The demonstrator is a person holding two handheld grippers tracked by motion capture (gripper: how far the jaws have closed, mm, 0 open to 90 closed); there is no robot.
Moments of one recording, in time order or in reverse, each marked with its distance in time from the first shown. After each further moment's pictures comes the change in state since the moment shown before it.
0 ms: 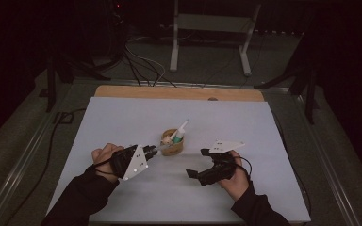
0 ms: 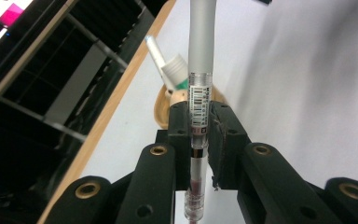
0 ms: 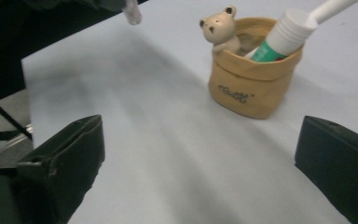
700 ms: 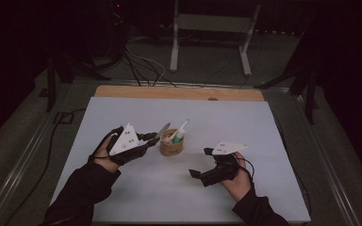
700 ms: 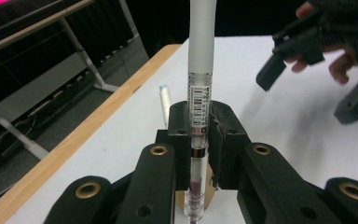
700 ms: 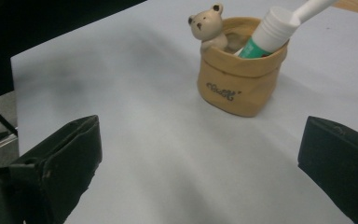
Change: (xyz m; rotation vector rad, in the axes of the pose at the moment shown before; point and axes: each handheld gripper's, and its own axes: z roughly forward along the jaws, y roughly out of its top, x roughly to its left) left arm 0.039 0.016 -0.006 -0.159 -0.080 -0.307; right arm -0.006 -0.009 -0.002 -0.028 -0.023 -0.022
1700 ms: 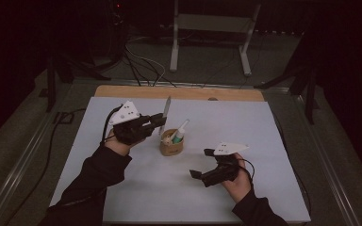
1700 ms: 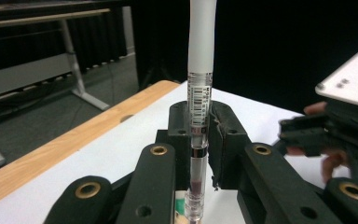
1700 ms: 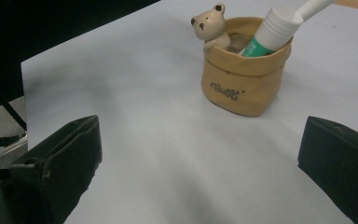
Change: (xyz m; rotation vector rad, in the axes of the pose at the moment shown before) left arm 0.034 0.023 0.024 -0.133 -0.038 -0.278; right arm -0.002 -0.003 -0.001 -0.016 0.025 0.021
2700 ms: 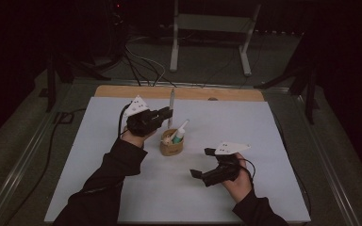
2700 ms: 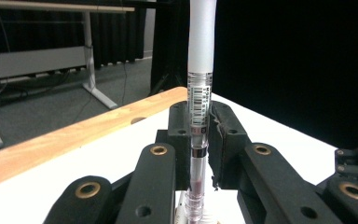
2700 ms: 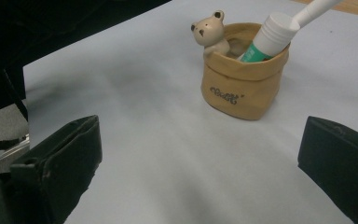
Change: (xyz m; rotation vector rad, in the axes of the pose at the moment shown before) left arm 0.023 -0.026 0.048 -0.048 0.064 -0.147; right arm 0.000 0.001 -0.003 -0.013 0.000 0.002
